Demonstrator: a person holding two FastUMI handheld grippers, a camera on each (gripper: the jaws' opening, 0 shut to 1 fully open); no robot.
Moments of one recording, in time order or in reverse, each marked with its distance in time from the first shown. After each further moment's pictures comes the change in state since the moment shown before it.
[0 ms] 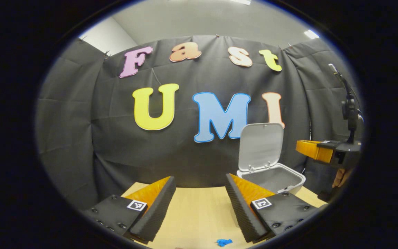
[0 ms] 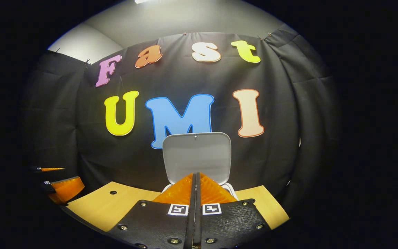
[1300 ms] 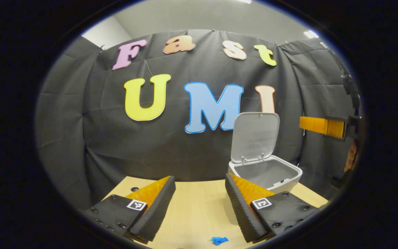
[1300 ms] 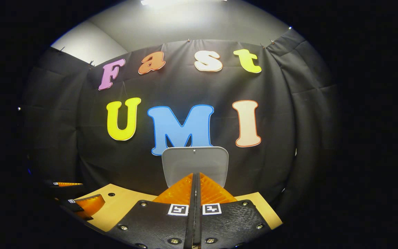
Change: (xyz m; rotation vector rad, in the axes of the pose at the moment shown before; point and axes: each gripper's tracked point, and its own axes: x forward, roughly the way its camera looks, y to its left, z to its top) left arm 0.016 -0.023 -0.048 -0.009 0.065 -0.064; right arm -0.019 -0.001 0.029 -0.040 -0.051 -0.011
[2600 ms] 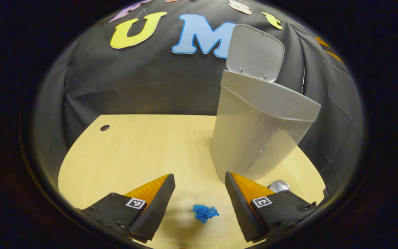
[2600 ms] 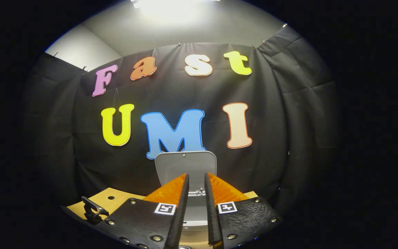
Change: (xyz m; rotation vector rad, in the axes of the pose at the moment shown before) left arm 0.034 -0.038 -0.260 -0.124 0.498 -0.098; right arm -0.025 -0.024 0.013 0.040 0.000 -0.043
